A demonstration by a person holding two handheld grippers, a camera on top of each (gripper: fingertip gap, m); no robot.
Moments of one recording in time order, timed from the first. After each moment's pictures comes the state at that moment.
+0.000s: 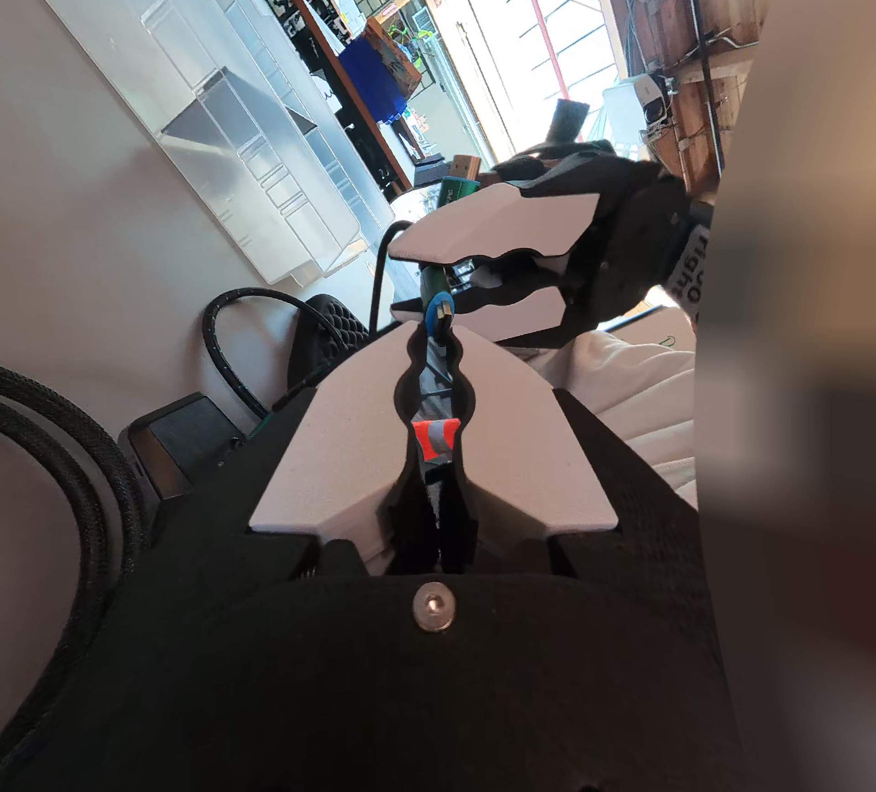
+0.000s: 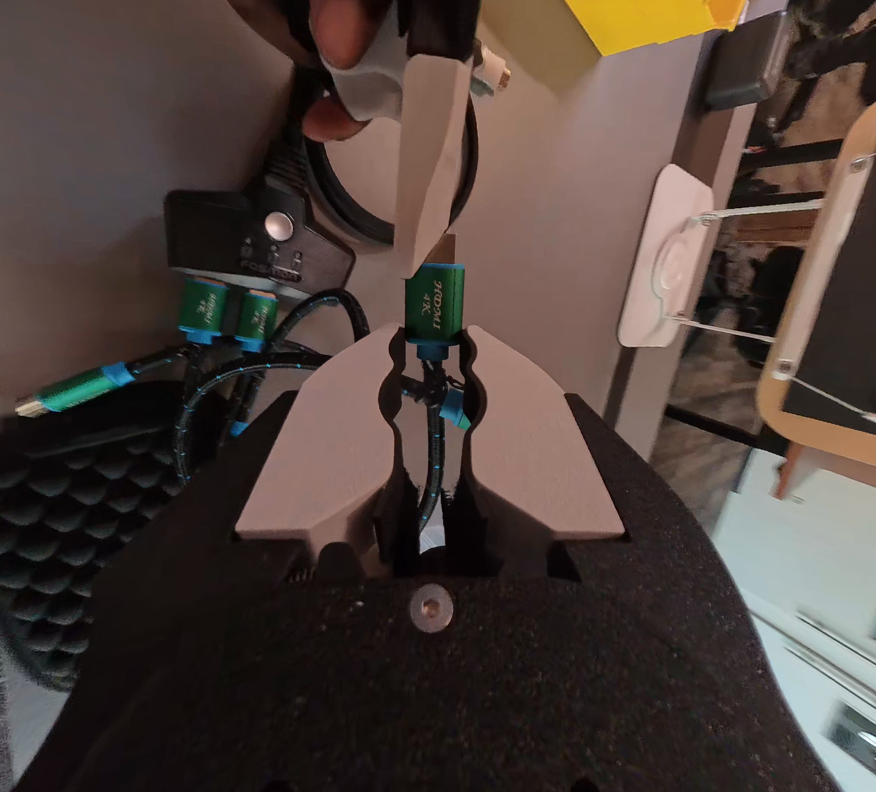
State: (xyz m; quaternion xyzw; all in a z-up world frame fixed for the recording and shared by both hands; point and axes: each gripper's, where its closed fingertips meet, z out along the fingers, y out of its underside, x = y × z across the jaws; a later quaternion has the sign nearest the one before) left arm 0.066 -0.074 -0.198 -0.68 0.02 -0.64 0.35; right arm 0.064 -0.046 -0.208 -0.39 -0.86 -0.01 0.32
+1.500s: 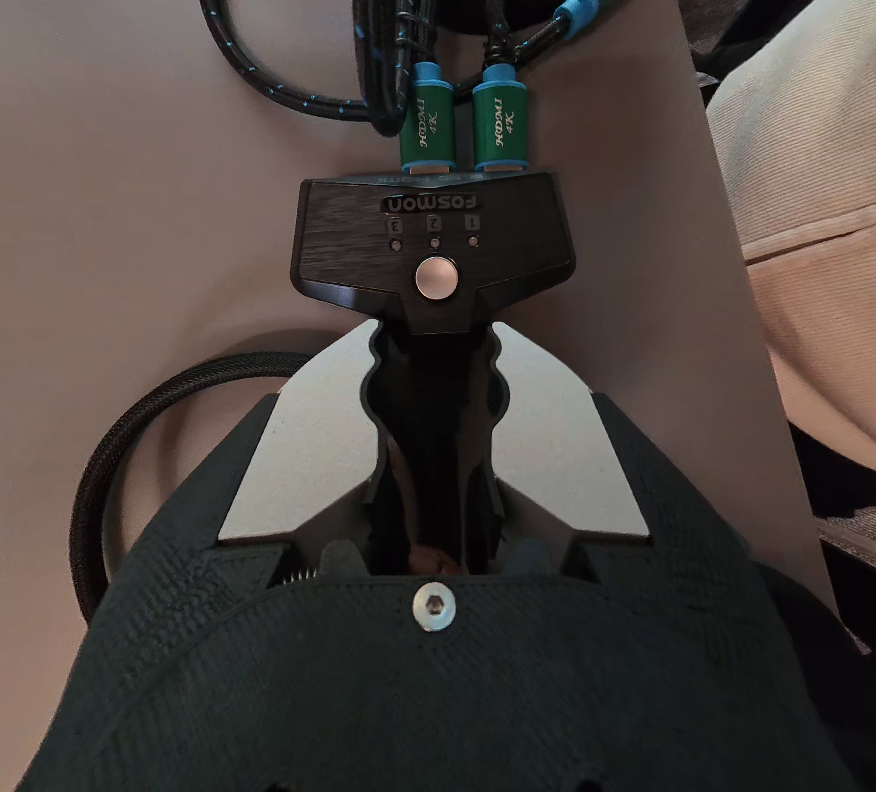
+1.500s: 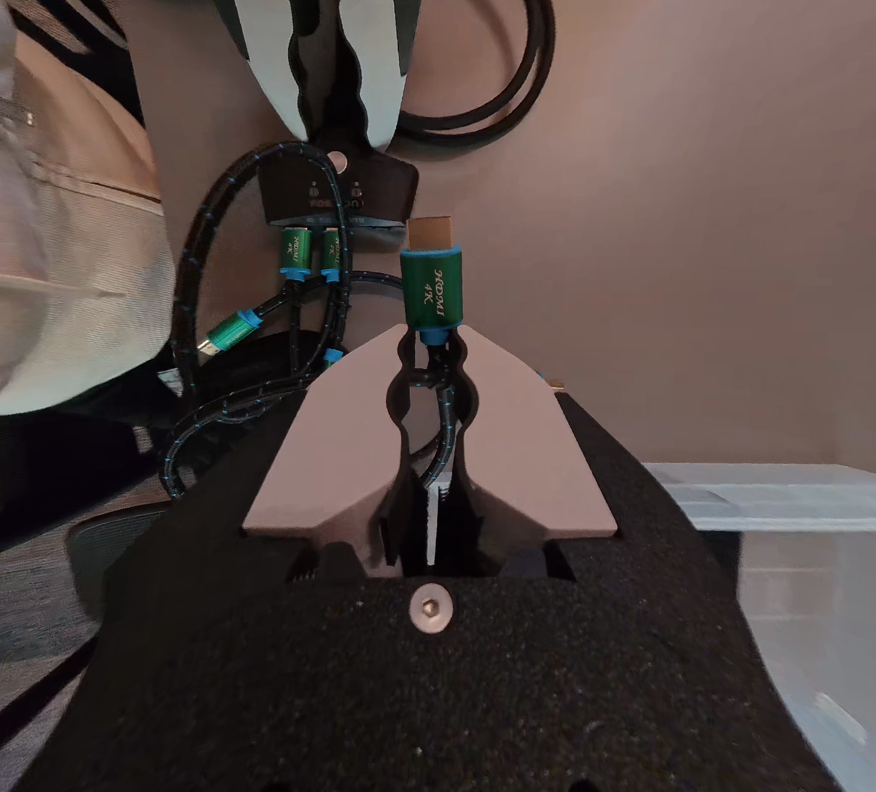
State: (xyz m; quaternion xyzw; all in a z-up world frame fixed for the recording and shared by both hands) left arm 0.039 -0.095 -0.341 -0.75 0.59 -0.20 0.22; right arm 0.132 -0.003 -0.237 -0.58 -0.77 0.22 0.15
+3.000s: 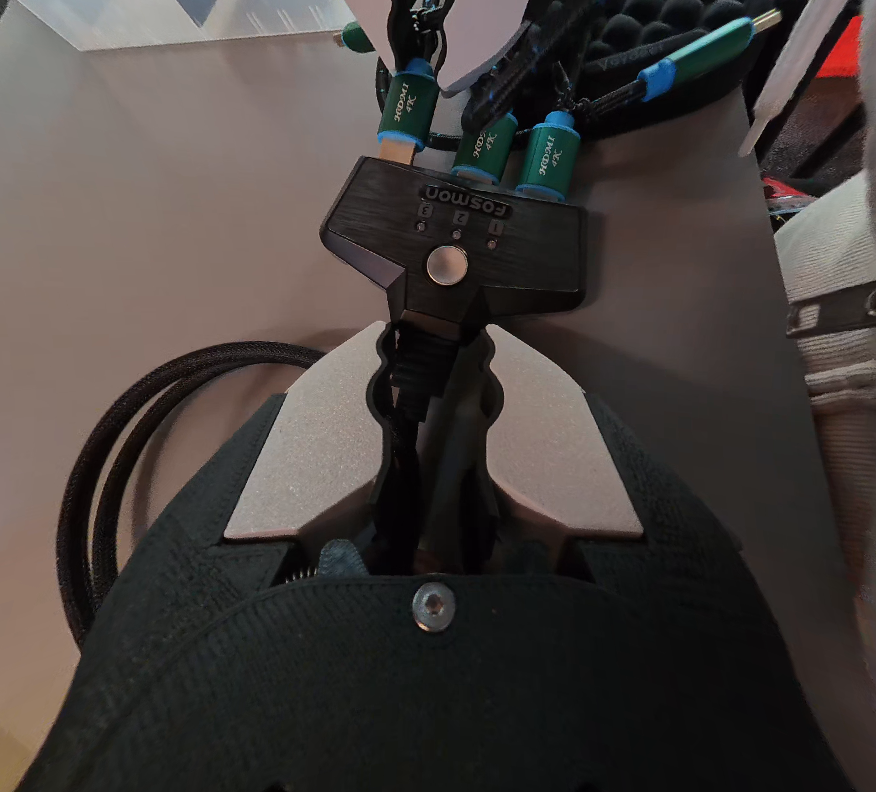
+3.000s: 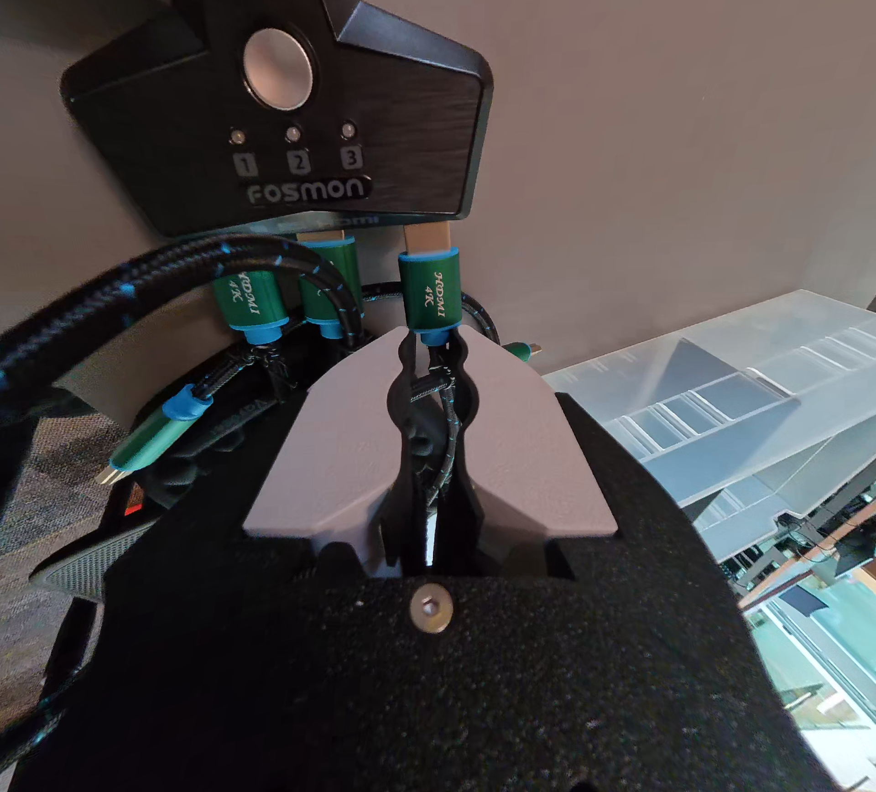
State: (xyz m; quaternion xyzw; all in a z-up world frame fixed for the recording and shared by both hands) left arm 0.061 -0.088 -0.332 -0.76 0.49 -0.12 0.41; right arm 0.145 -0.029 -0.316 -0.63 -0.76 -0.15 0.11
